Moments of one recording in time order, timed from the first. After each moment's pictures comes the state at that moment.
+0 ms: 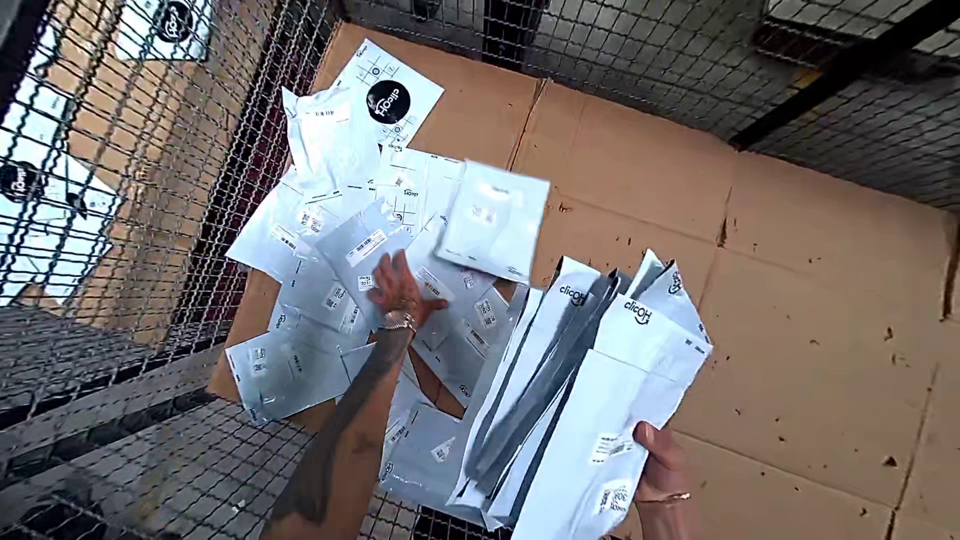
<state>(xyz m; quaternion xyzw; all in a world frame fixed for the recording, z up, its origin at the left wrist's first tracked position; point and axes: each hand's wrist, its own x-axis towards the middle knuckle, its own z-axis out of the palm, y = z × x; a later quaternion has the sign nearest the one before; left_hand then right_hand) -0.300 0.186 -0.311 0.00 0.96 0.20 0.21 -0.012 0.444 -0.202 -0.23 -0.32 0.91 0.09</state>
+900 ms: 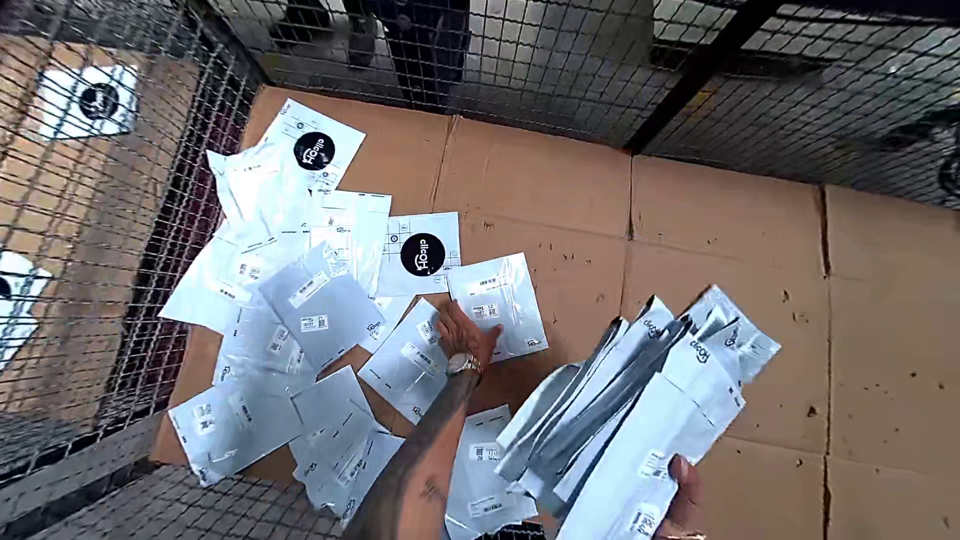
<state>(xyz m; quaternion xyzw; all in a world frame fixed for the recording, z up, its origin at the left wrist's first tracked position) -0.183 0.383 -0.303 -0.02 0.90 0.30 0.30 0.085 0.512 -0.183 -0.38 -0.32 0.84 0.24</state>
